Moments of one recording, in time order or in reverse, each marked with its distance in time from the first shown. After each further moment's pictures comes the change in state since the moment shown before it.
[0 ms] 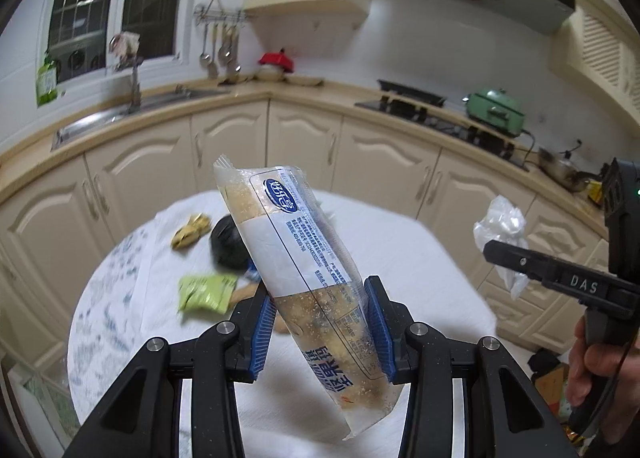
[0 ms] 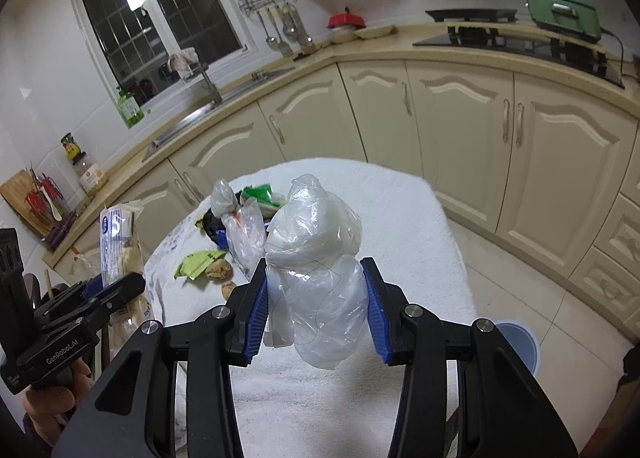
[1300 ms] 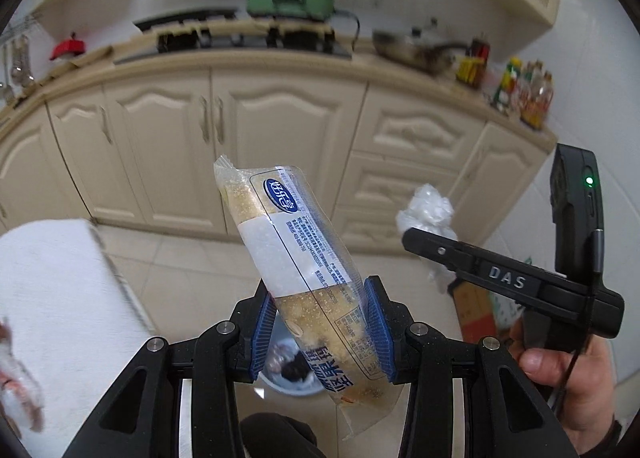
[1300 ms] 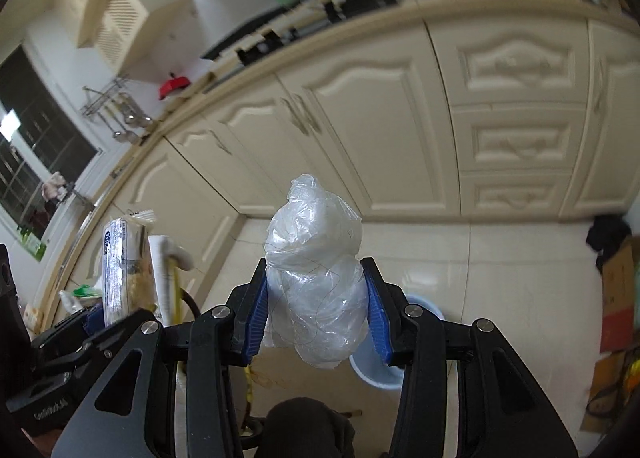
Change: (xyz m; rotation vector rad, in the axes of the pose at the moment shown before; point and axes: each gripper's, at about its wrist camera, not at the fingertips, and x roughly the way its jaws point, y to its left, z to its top) left arm 0.215 -0.274 0.002 0.343 0.290 -0.449; right arm -0.083 -0.289 -0.062 0.489 -0.081 -0.310
